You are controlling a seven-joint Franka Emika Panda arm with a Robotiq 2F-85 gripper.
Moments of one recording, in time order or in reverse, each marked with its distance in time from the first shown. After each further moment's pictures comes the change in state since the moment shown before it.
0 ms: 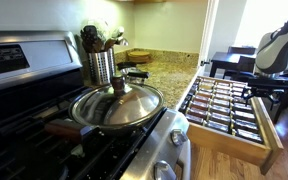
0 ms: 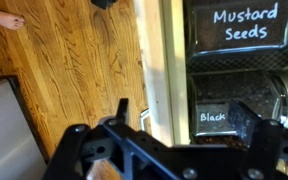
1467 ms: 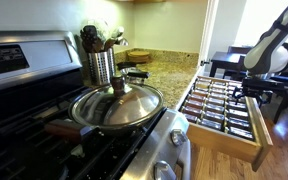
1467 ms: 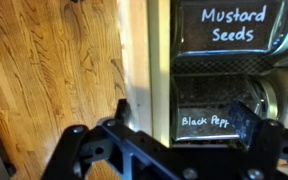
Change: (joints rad) arm 0.050 0.055 0.009 0.032 0.239 0.089 -0.241
